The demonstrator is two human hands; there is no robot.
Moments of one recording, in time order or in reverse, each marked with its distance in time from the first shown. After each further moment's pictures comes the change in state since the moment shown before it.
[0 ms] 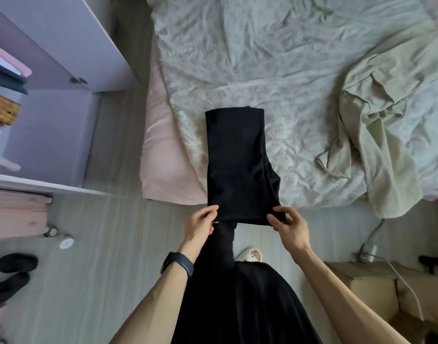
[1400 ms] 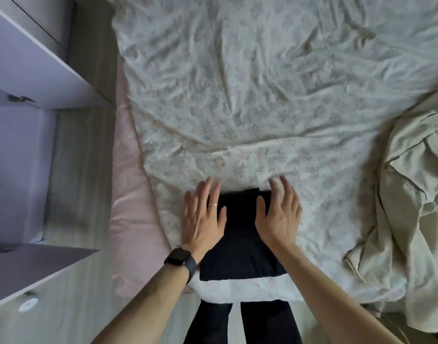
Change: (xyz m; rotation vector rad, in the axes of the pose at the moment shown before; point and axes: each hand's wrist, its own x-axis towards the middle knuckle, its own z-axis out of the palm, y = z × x) left_hand 0.310 0.192 0.057 1.117 0.261 0.936; right_hand 0.318 -0.187 0.113 -0.775 0.332 -0.479
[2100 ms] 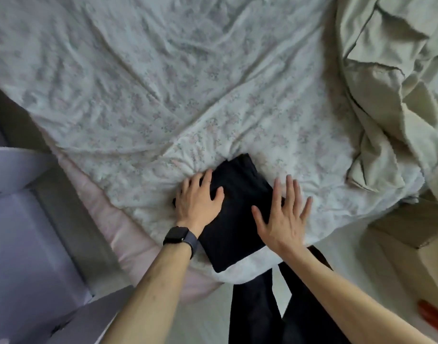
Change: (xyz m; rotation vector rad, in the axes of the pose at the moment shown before) left_hand 0.064 0.019 0.023 0.229 -0.571 0.141; right_hand -0.085 0.044 0.038 -0.011 -0.191 0.441
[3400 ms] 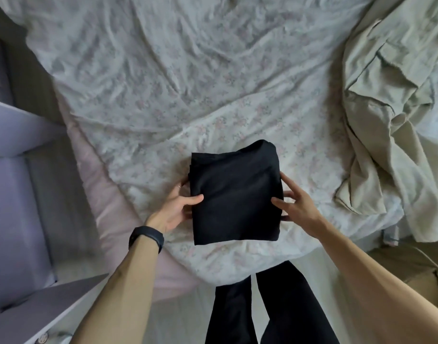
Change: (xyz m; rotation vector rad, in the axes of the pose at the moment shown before) left_hand -0.036 -0.035 0.008 -1.639 -0.374 -0.487; right_hand 0.048 0.055 -0.076 0.908 -0.486 0.165
